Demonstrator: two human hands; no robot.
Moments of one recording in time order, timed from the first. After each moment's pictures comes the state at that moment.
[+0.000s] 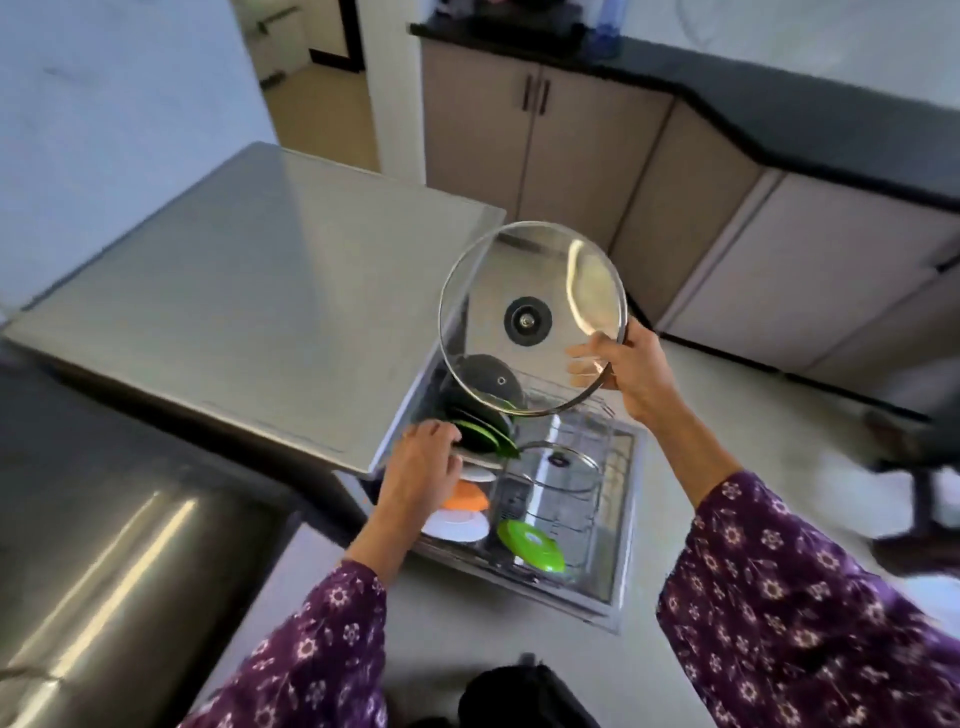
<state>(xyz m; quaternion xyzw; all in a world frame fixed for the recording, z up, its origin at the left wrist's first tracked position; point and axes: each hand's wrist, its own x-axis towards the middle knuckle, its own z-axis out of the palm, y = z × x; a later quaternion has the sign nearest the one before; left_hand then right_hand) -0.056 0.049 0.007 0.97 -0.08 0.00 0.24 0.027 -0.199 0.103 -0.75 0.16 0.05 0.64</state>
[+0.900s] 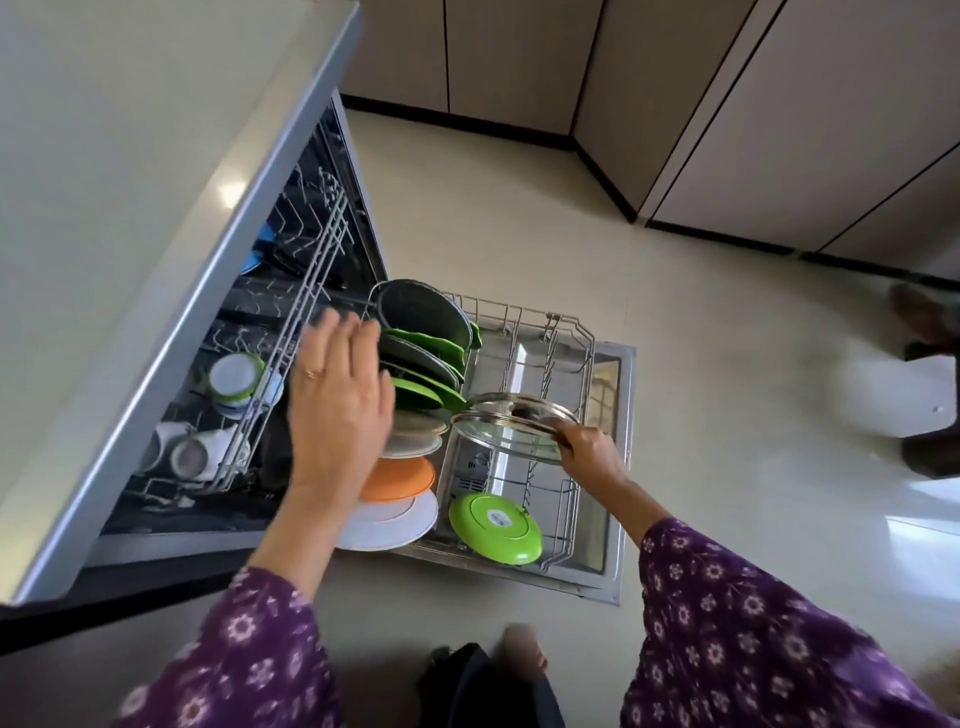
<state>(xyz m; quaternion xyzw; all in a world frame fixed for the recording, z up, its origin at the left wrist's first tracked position) 0.059 -0.039 -0.137 0.97 -0.11 0.19 0.05 0.029 -0.321 -0.281 -0.96 0.00 0.11 0.24</state>
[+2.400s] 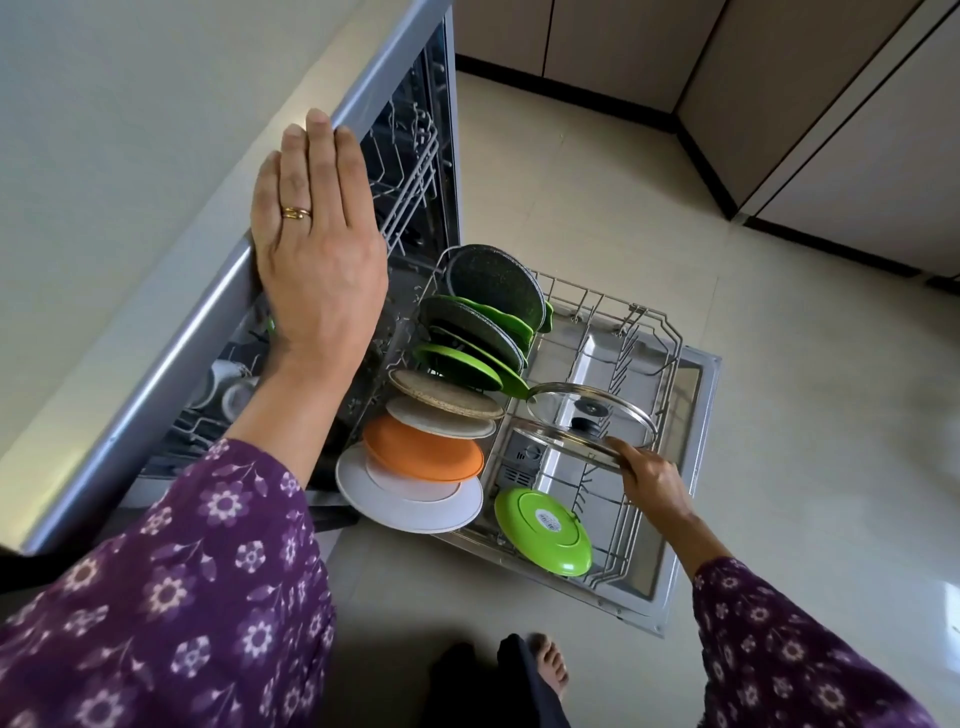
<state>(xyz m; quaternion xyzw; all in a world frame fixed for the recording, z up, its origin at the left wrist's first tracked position) 0.133 0.023 -0.132 0.87 -0.02 0.44 -0.23 0.026 -0.331 -0.382 -0.97 -0.09 0.03 0.23</state>
